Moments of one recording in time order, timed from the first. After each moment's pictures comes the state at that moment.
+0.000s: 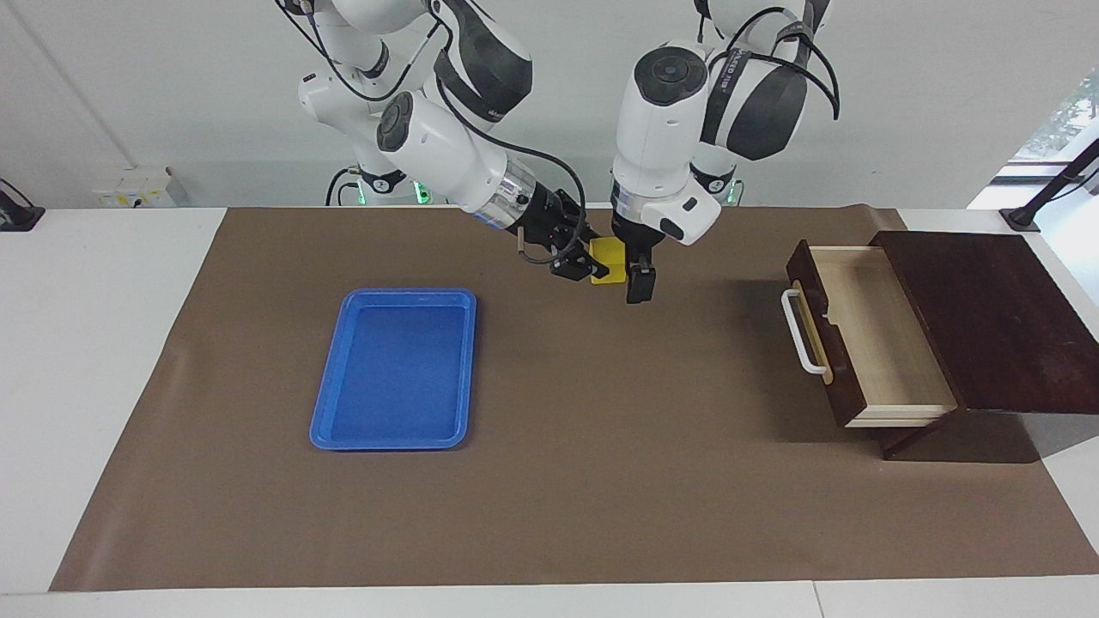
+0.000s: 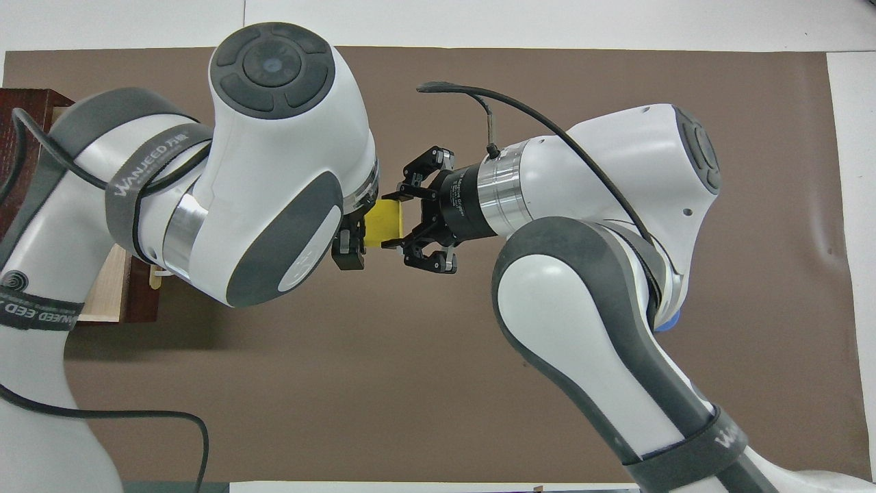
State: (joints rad) left arm -0.47 0.32 -0.17 -1.33 0.04 1.58 -2.13; right arm 0.41 0.19 0.10 -1.68 0.82 2.13 1.72
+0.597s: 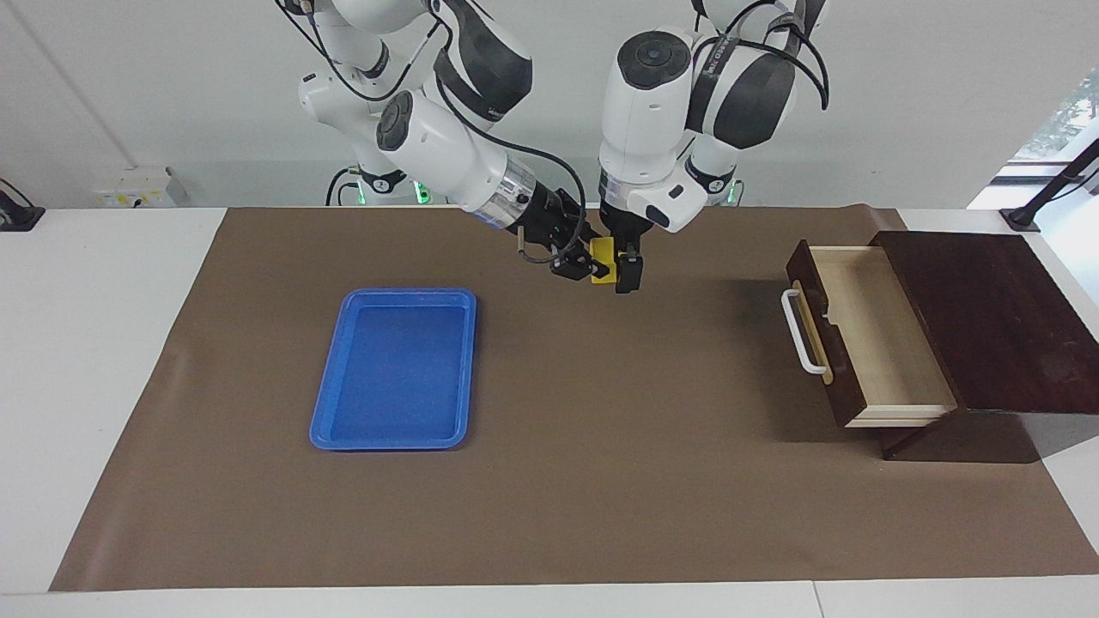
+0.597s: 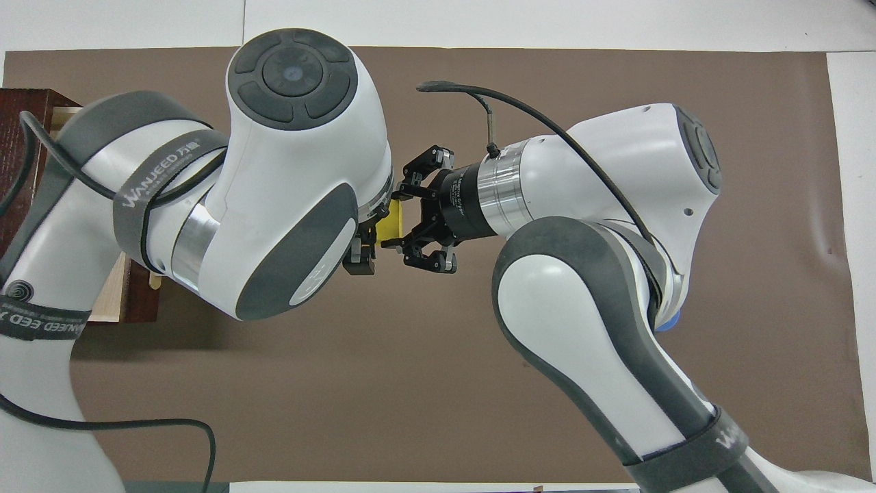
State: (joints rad) left arm -0.49 0.32 -0.17 -1.30 0.04 1.56 -2.15; right arm 0.41 0.19 0.10 -1.68 0.82 2.13 1.72
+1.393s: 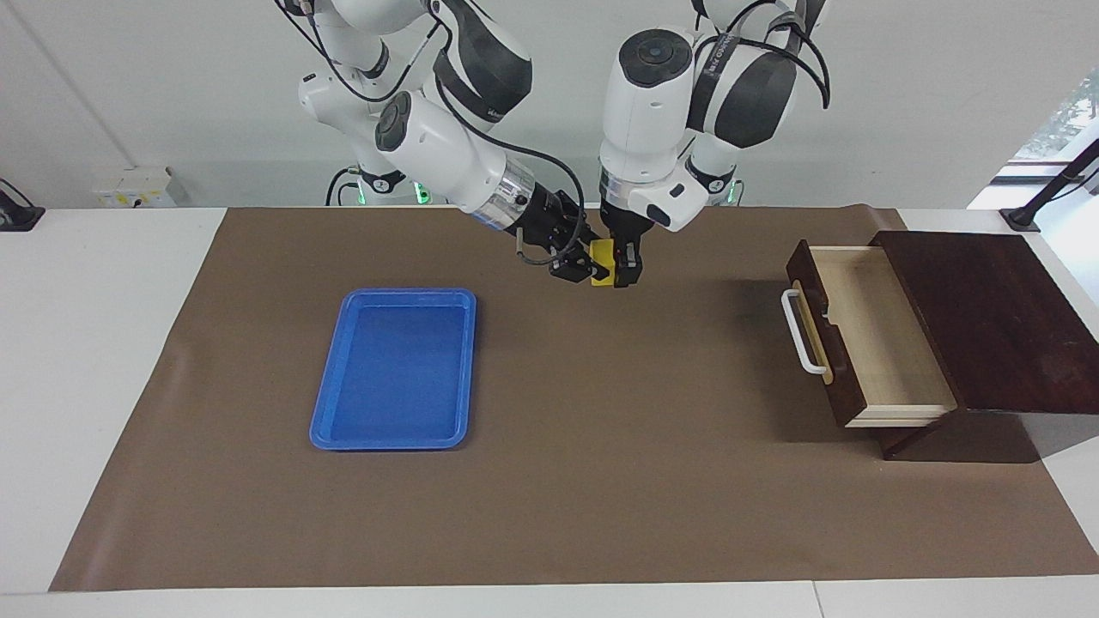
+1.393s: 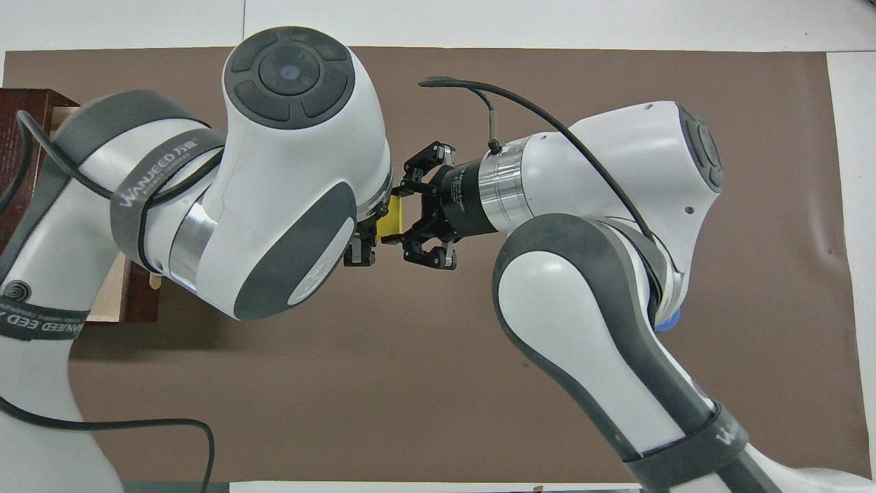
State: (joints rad) left arm -0.49 0.31 -0.16 -1.30 0.04 1.56 -2.15; right arm 0.41 0.20 0.09 -1.68 0.82 2.14 1.72
